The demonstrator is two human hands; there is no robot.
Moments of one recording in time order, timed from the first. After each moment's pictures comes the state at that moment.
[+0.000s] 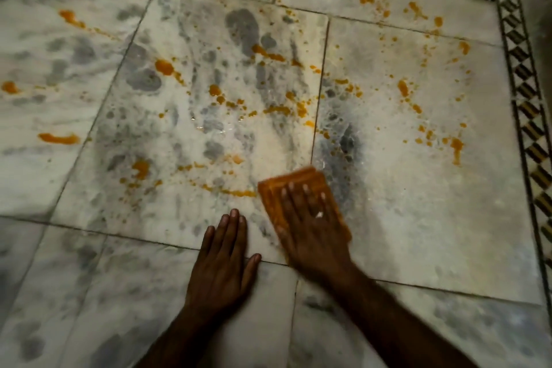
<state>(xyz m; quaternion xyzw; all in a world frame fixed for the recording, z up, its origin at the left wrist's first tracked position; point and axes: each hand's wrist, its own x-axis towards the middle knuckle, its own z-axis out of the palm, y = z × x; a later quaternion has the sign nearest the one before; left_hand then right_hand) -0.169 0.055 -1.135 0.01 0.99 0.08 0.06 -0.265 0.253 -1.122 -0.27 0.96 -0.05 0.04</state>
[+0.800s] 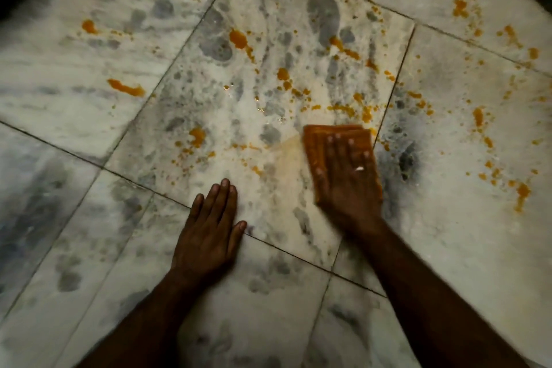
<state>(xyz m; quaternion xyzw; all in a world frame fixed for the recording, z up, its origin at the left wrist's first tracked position) -0.159 -0.018 -1.132 -0.11 0.99 0.09 0.06 -0.354 0.199 -1.116 -0.25 0.97 -0.03 0.07</state>
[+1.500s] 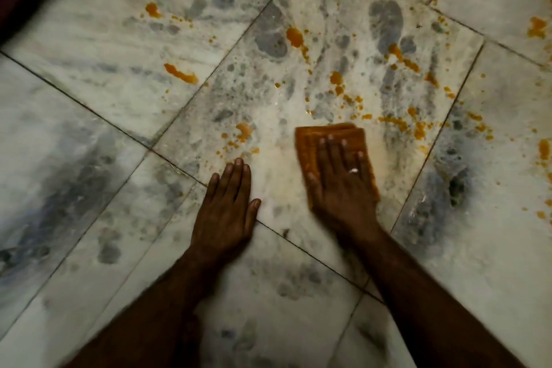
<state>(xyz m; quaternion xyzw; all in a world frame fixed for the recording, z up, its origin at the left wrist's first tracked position) -0.166 -0.054 -1.133 -0.19 0.98 0.09 0.04 -0.334 0.122 -1.124 -0.35 0.93 -0.02 0.07</state>
